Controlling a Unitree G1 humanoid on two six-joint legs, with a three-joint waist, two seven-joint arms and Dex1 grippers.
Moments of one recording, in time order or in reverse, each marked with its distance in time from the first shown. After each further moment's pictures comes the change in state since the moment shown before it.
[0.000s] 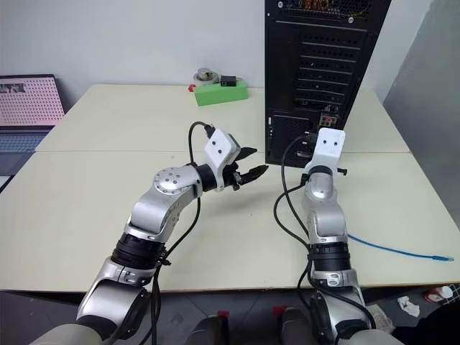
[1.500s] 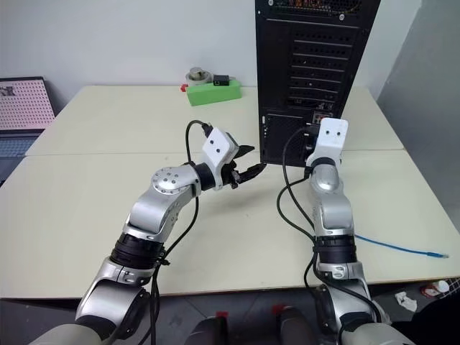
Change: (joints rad) left arm 0.003 0.016 0.011 0.002 0.008 -0.015 0.013; right arm 0.021 -0.061 -0.004 -0.115 0.043 0.105 0.117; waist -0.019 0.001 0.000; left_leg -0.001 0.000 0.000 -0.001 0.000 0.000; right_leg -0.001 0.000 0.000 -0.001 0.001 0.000
